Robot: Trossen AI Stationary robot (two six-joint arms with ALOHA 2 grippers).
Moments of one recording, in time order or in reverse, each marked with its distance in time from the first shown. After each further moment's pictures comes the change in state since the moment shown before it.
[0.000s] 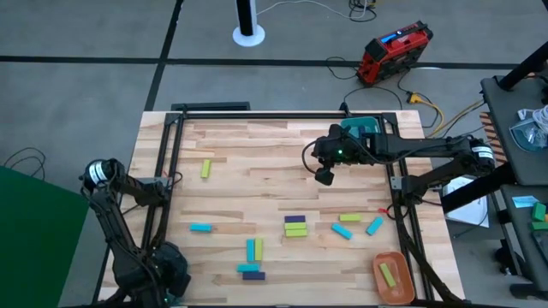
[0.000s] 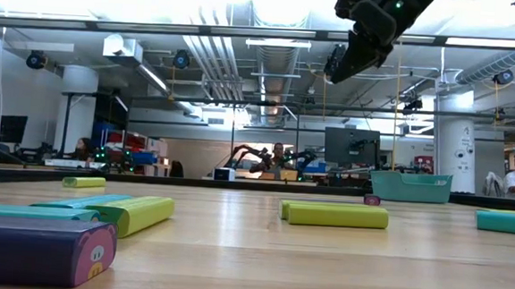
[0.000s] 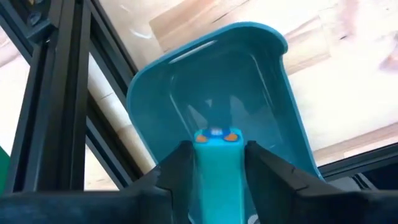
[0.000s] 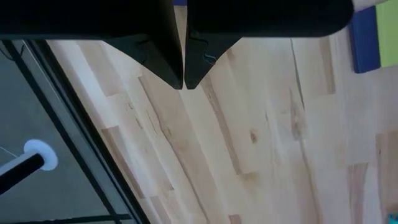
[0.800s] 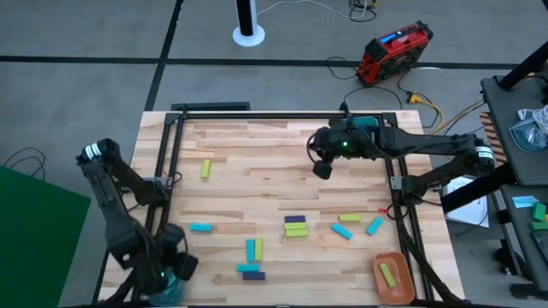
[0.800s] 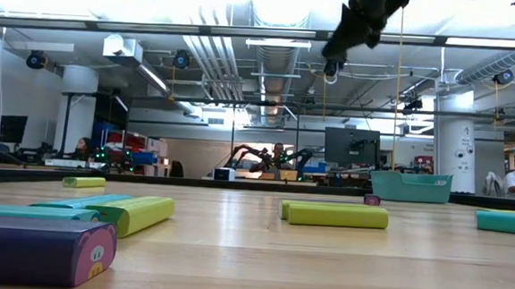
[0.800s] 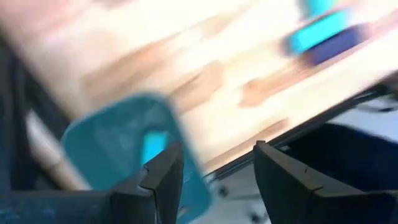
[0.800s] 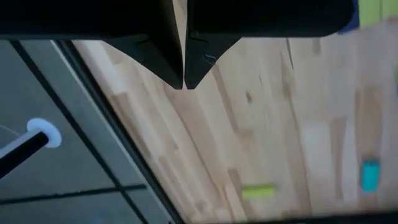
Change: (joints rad) left arm 0.112 -0.237 0.000 0.020 -0.257 0.079; right arm 0.000 0.000 0.126 -0.010 0.001 0.001
